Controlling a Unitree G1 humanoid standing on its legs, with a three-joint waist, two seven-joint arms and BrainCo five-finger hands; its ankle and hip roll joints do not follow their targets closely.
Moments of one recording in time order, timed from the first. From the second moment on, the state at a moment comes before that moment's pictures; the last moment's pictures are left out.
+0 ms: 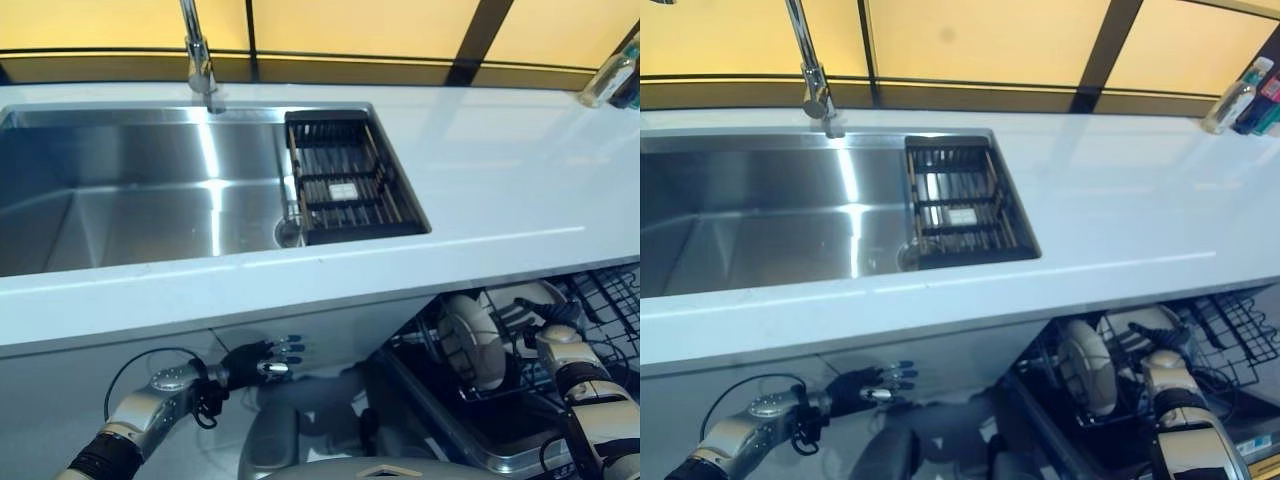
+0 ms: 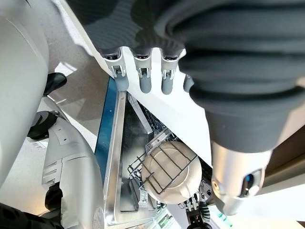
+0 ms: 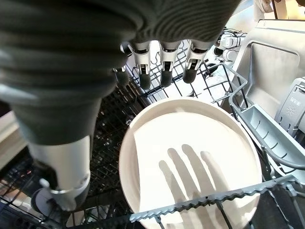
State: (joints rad) left arm 0.05 0.71 -0.41 0.18 -0.69 0.30 -0.63; right arm -0.40 -0.58 0.06 1.08 0.19 0.15 -0.44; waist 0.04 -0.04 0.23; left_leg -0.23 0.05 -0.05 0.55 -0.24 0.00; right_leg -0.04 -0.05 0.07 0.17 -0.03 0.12
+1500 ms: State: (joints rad) left arm 0.23 0.54 -0.38 0.27 -0.64 0.14 -0.58; right arm -0.03 -0.33 -0.14 0.73 0.66 -0.30 -0.62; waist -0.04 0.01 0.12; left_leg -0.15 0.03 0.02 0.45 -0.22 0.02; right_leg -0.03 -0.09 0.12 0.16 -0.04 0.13
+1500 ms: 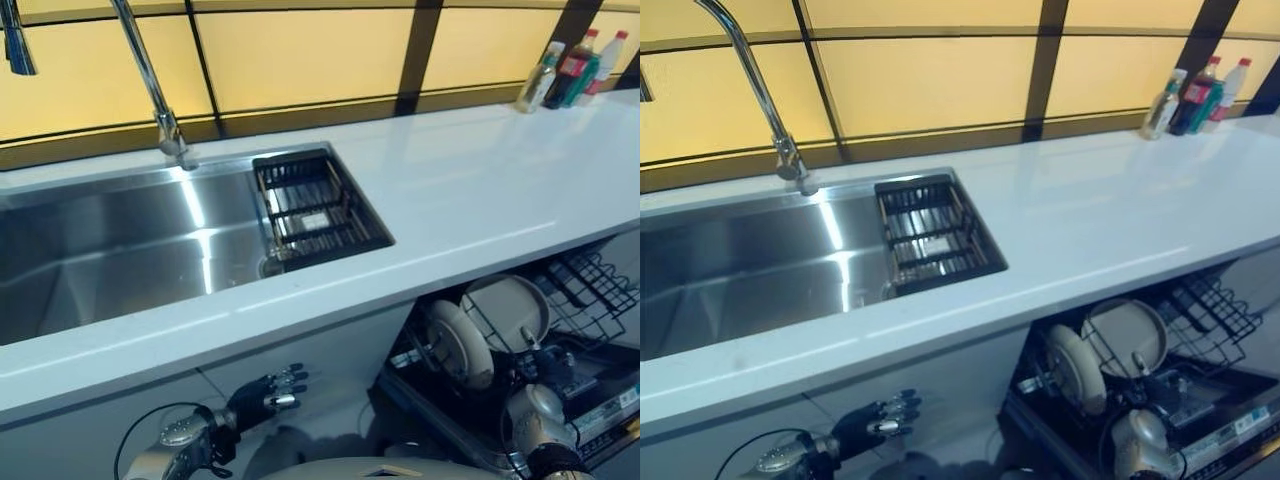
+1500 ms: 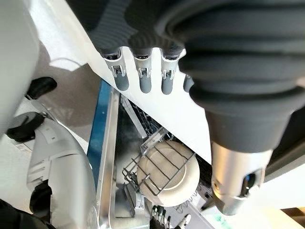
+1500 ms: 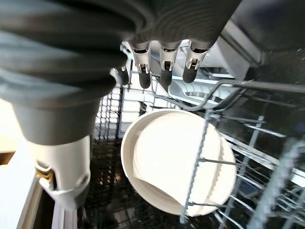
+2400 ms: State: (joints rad) left arm 0.26 0.54 -0.47 0.27 -0.69 0.07 -0.55; right arm 0.02 -0.36 -0.22 0.84 0.79 -0.37 -0.31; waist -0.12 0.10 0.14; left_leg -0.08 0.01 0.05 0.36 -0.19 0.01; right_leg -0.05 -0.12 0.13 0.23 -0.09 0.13
